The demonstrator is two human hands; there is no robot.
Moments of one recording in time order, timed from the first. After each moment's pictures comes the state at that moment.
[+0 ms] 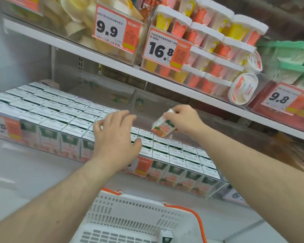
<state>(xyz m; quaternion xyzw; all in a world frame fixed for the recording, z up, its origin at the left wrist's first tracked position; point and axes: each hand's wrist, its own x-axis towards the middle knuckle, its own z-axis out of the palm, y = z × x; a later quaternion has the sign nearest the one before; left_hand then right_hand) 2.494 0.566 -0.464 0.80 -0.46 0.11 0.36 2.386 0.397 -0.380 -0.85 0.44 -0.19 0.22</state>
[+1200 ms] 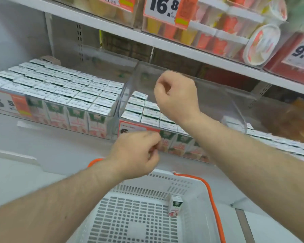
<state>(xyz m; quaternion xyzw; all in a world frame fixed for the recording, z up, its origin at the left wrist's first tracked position) 2.456 0.595 -0.503 0.63 -0.67 0.09 0.38 2.396 0.461 -0.412 -0.88 0.21 -0.43 0.07</state>
